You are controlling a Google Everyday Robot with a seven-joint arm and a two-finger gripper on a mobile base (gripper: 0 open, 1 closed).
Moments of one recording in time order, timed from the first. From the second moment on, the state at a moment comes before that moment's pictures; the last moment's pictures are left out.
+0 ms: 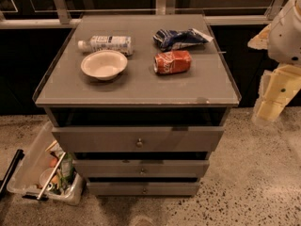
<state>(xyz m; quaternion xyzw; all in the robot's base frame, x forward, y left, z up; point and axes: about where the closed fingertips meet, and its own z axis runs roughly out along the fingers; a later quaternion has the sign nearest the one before) 0.438 -0.216 0.977 -0.60 0.78 -0.04 0.16</state>
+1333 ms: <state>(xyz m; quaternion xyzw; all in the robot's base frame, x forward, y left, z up) 0.411 -0.182 0.895 -0.66 0.71 0.00 0.25</state>
